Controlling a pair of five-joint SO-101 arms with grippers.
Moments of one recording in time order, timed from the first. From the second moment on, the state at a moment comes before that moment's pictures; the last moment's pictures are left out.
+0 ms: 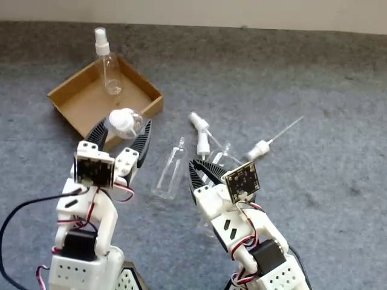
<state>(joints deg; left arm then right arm) 2.5 -95.9 82.9 23.0 -3.5 -34.7 -104.6 95.5 31.4 -0.9</state>
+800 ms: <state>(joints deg) 0.2 -34.9 56.7 4.1 -3.5 -34.5 -104.6 95.5 33.8 -0.9</state>
